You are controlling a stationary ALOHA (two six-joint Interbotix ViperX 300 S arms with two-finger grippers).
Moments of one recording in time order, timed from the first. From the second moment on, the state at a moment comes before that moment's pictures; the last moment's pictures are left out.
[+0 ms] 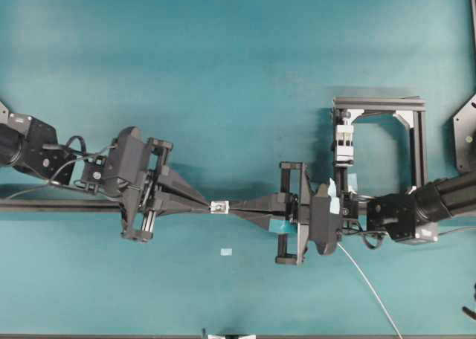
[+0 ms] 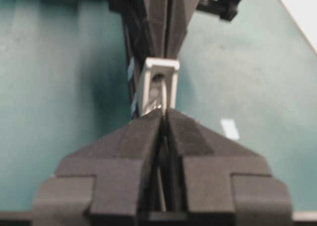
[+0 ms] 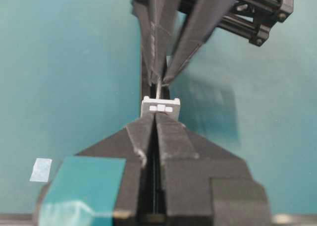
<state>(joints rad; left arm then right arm) -0.26 0.30 0.95 -0.05 -1.00 -0.21 0.45 0.45 0.75 0.60 -1.09 -0.13</state>
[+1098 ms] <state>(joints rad) -0.26 0.31 0.94 -0.05 -0.98 -0.20 0.45 0.43 0.77 0.59 -1.04 -0.14</state>
